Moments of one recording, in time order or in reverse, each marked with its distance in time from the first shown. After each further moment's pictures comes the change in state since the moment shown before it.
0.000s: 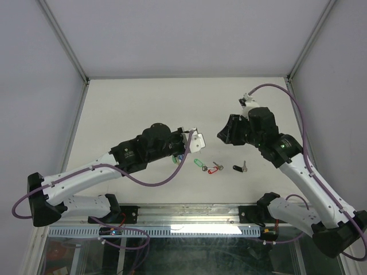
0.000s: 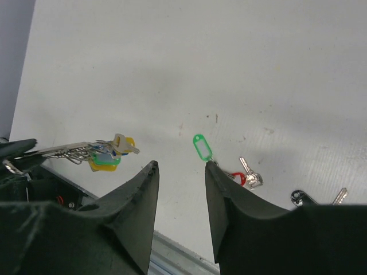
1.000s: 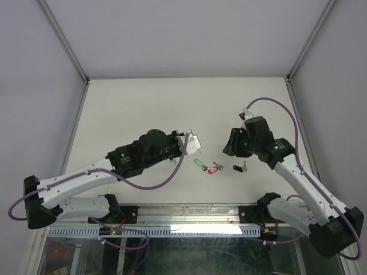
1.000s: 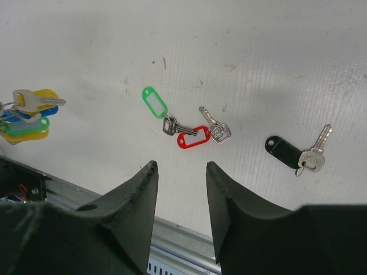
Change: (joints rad) left arm -0.029 -0.056 -0.056 -0.016 -0.140 -0.043; right arm -0.087 -0.009 -0.174 -0.093 -0.030 0.016
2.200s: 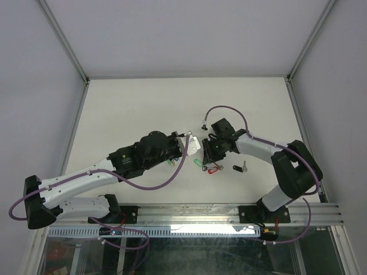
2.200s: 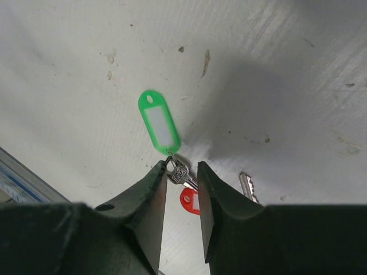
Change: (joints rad) left arm 0.000 -0.002 -0.043 0.021 -0.043 0.000; right arm 0.120 0.613 -0.024 0.335 -0.237 -0.229
